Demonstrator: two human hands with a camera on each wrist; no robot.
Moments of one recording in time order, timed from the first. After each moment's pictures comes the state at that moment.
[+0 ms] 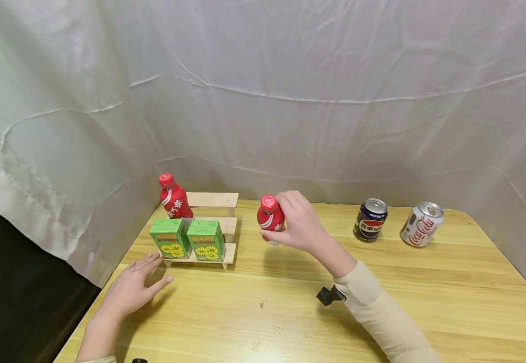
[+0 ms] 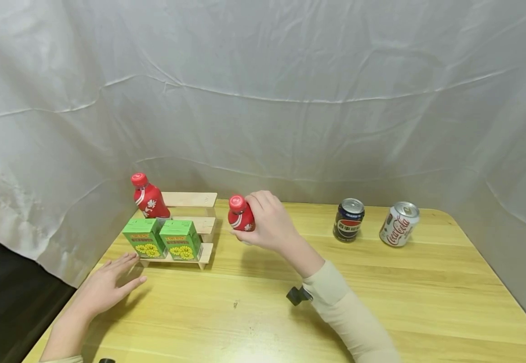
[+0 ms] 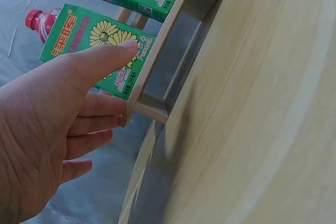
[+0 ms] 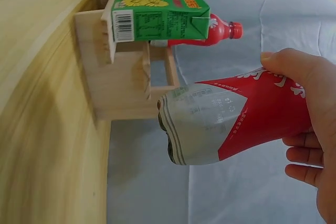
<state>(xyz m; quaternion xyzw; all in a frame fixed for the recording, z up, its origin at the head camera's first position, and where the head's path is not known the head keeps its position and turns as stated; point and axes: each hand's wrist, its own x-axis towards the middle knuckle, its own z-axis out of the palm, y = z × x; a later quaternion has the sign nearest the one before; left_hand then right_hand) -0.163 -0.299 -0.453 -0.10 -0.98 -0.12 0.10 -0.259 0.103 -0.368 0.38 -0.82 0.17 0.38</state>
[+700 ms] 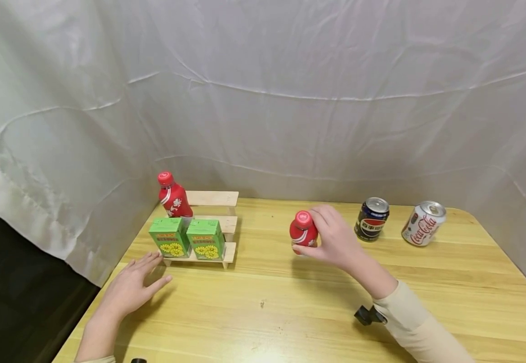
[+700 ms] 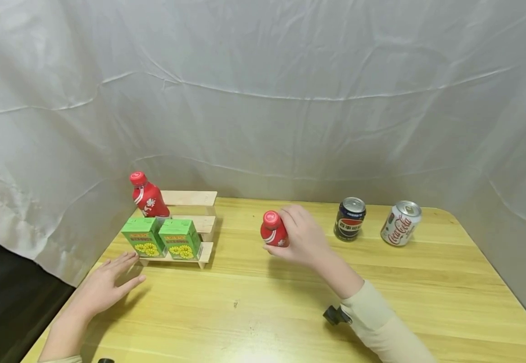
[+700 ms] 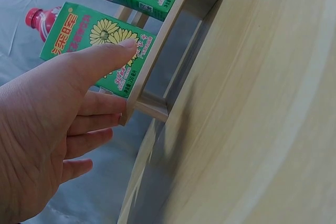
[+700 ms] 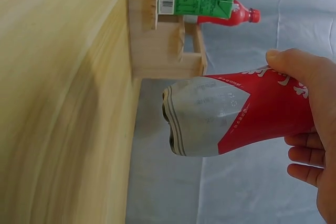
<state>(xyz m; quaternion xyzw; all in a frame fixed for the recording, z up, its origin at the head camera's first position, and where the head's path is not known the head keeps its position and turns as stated) -0.162 -0.298 -0.451 -0.09 -0.98 -0.13 0.09 -0.238 0.168 -0.392 0.38 -0.82 0.16 0.40</state>
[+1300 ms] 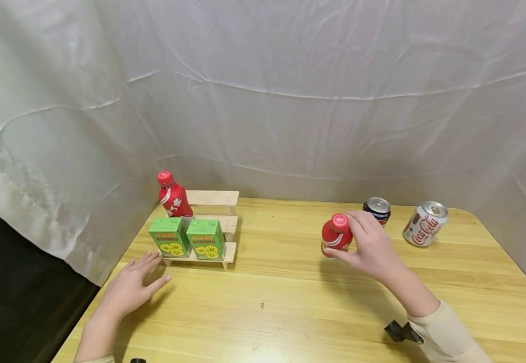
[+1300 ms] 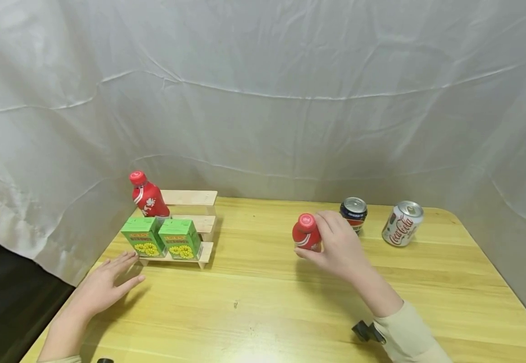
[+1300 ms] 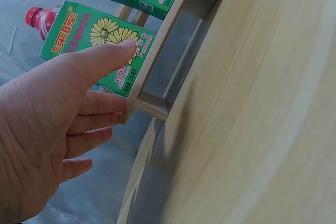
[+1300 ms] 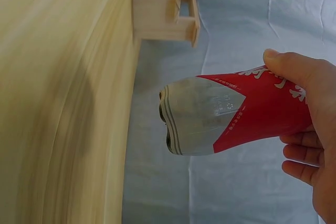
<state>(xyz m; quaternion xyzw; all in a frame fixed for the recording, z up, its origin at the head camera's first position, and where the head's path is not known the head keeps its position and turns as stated) -0.161 -0.299 -0.451 -0.10 -0.98 -0.13 0.10 -0.217 0.224 -0.394 0.33 -0.84 0.17 0.39</state>
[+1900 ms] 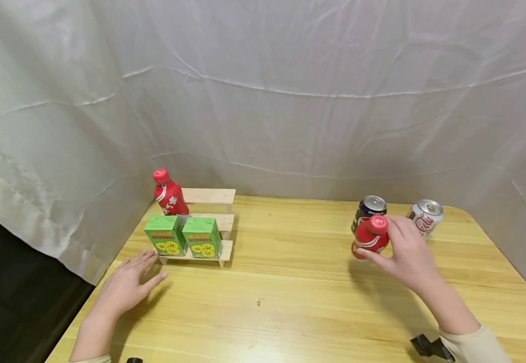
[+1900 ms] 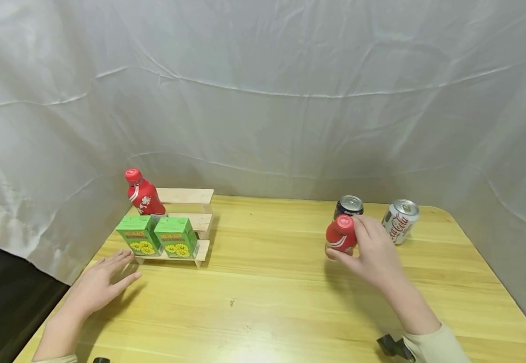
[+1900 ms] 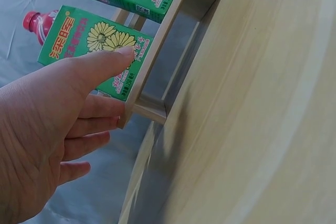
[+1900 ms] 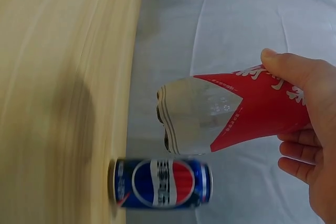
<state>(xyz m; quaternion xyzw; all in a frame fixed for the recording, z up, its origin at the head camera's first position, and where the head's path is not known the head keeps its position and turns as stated) -0.164 -0.297 -0.450 -0.09 -0.98 -0.12 0.09 -0.193 0.281 -0.393 0.27 -0.86 0.17 0.40</state>
